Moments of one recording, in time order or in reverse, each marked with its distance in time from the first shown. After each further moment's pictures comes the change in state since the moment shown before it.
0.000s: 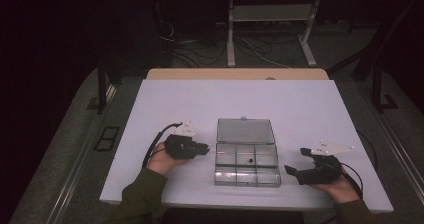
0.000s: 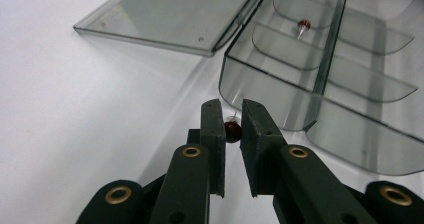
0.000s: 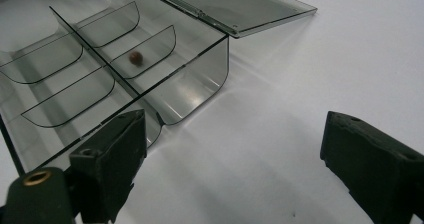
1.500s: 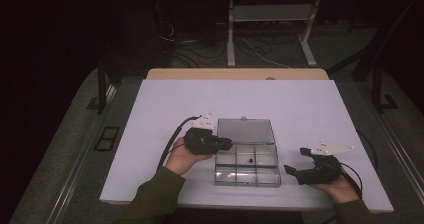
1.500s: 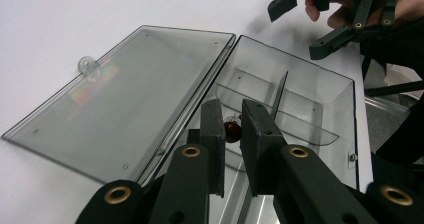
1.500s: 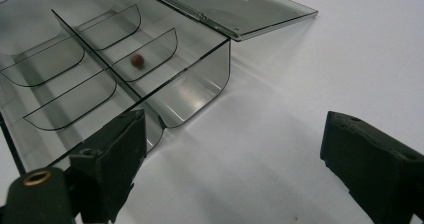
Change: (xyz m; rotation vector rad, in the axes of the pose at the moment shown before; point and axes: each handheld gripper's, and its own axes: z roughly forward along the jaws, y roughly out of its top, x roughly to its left) left arm -0.035 0.059 0.022 -0.100 -0.085 -0.001; right arm 0.001 0.001 0.000 -0.006 0.002 0.003
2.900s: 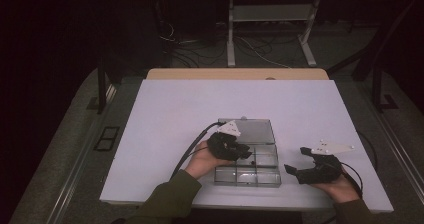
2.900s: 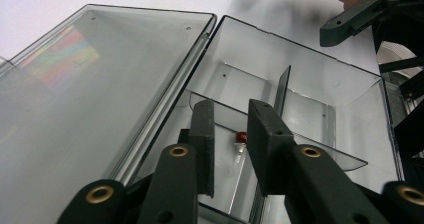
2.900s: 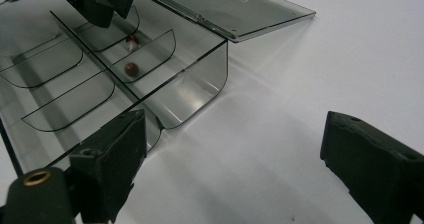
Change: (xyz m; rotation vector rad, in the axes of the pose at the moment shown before) left arm -0.006 0.003 0.062 0.081 -0.055 0.015; right arm -0.001 0.001 0.000 -0.004 -0.004 0.002
